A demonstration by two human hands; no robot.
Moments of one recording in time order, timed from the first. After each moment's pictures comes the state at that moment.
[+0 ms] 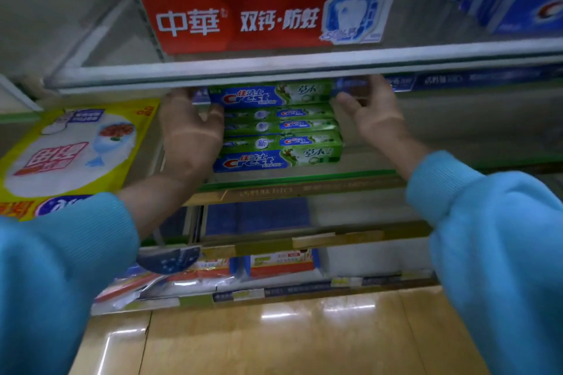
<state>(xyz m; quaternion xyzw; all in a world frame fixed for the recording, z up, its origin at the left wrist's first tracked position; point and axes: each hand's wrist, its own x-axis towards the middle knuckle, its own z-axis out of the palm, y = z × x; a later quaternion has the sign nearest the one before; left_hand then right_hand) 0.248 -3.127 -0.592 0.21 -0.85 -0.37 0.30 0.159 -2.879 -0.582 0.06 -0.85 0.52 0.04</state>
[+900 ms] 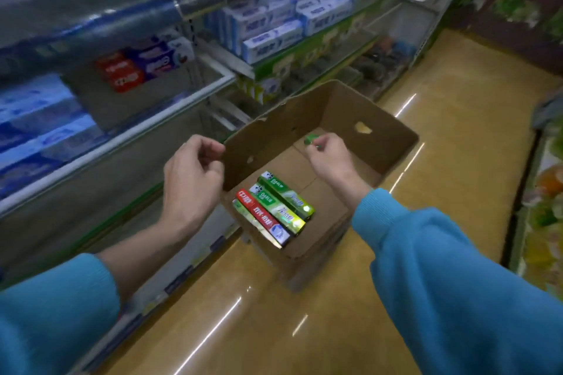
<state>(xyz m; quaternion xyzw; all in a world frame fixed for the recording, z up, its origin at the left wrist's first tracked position) 0.324 -2.555 -0.367 -0.12 -0.88 -0.46 0.01 0.361 -2.332 -0.396 -0.36 -0.83 0.42 0.08</state>
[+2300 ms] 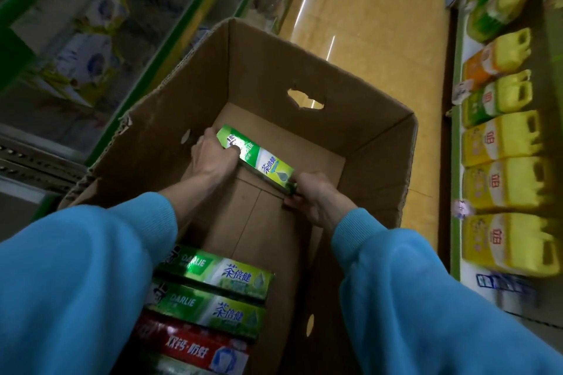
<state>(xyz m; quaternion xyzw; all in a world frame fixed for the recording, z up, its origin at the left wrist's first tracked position) 0.120 -2.214 -0.630 -0.18 -0.86 -0.31 -0.36 0.276 -2.140 -0.613 -0.71 -0.37 0.60 0.01</state>
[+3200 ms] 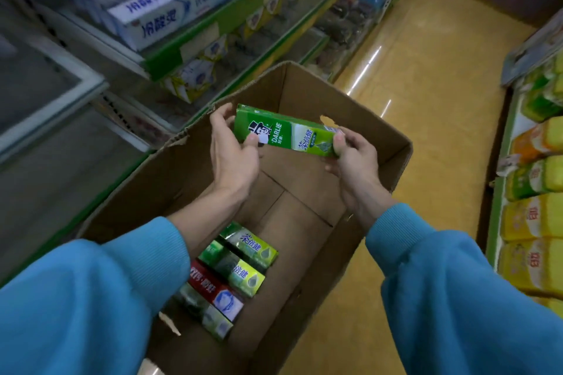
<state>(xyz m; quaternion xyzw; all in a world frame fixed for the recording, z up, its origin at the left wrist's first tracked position) 0.200 -2.297 -0.498 -0.10 -0.79 -0.60 -0.14 0.304 -2.147 -0.502 -0.51 -0.55 0.62 0.22</state>
